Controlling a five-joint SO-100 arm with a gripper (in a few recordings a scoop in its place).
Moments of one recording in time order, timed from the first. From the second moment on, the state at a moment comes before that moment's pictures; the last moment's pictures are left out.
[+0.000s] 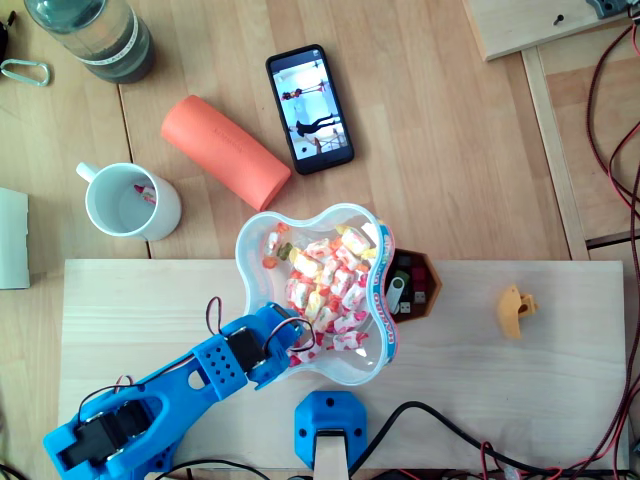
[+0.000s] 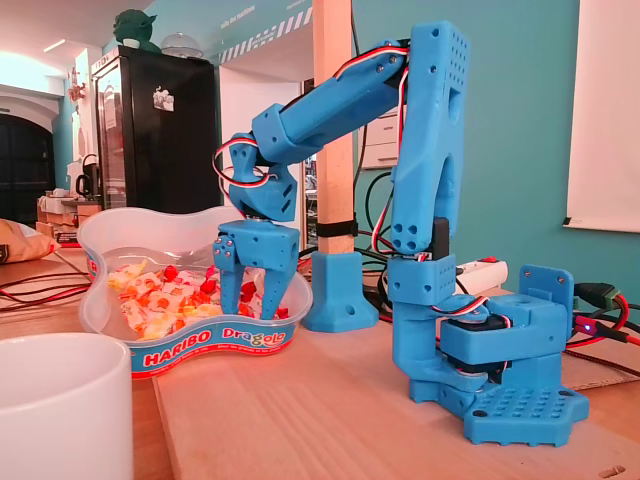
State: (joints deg) arm 59.1 93.4 113.6 59.5 -18.5
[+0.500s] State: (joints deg) arm 59.3 93.4 114.4 59.7 -18.5
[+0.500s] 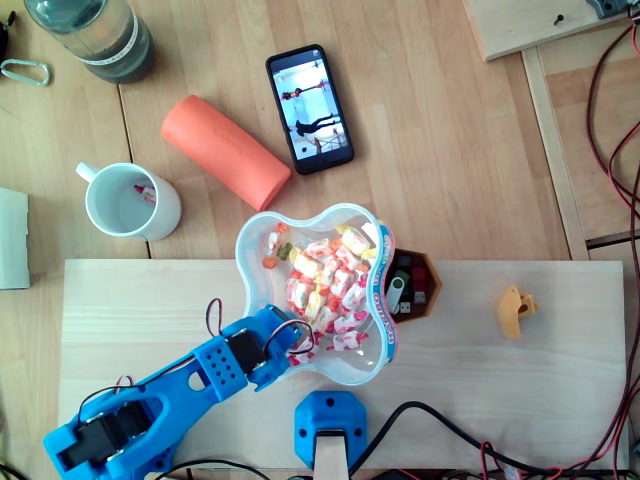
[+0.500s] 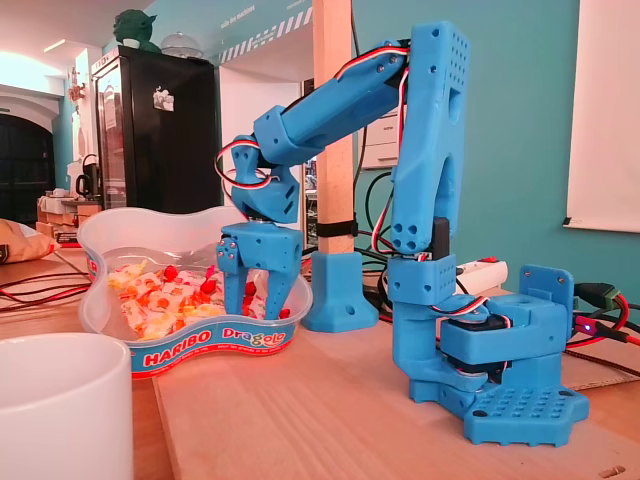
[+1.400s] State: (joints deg) arm 59.4 93.4 113.6 59.5 -18.5
